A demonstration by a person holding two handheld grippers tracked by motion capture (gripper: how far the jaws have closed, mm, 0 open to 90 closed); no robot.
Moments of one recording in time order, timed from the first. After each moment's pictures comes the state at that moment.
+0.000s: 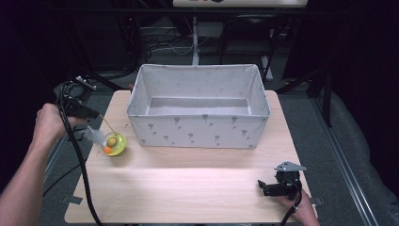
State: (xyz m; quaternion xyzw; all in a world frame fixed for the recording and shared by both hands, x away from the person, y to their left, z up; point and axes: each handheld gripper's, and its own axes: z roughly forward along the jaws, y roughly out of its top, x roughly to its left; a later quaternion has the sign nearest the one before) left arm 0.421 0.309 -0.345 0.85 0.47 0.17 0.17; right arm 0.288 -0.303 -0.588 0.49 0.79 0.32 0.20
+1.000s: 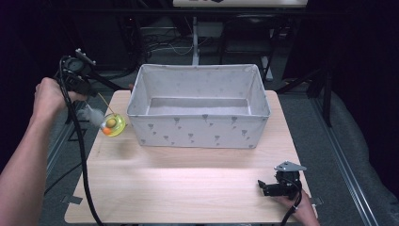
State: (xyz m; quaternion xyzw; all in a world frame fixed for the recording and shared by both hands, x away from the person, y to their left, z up) left arm 0.461 0.303 -0.297 0.84 0.48 0.19 0.16; right arm 0.288 -0.303 -0.588 0.49 0.79 0.32 0.20
